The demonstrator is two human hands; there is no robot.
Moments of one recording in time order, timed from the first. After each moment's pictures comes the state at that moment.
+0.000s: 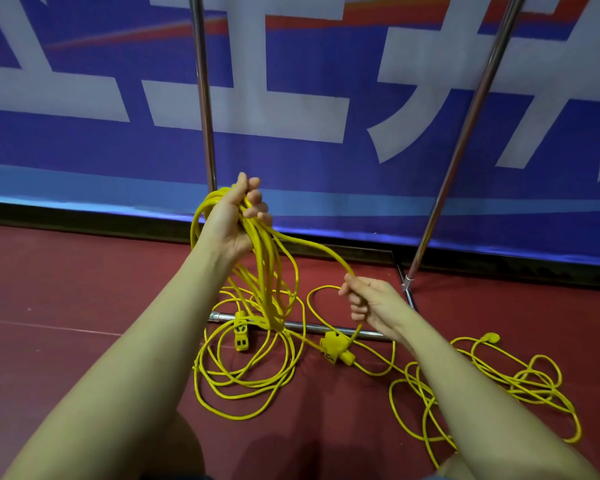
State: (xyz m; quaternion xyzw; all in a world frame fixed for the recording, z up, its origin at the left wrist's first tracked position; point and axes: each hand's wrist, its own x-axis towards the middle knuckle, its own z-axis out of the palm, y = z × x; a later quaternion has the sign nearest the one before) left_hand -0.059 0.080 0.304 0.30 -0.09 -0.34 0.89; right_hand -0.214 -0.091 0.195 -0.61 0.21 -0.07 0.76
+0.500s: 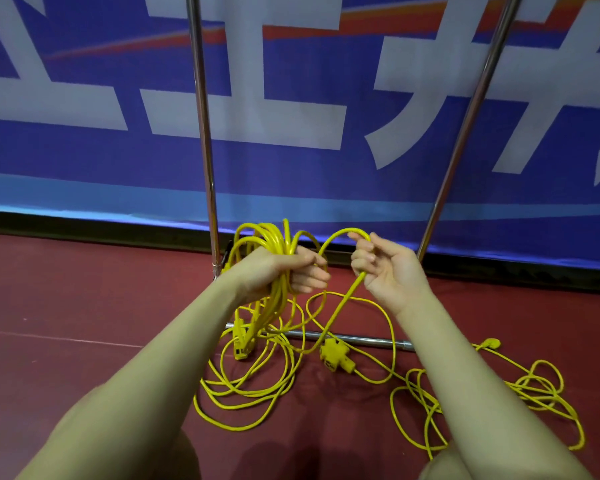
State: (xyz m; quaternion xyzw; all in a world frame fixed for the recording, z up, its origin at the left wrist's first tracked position) left_hand -0.090 0.074 0.266 0.56 -0.31 -0.45 0.62; right_hand -0.201 -0.082 0.275 -0.28 0.16 -0.16 0.93
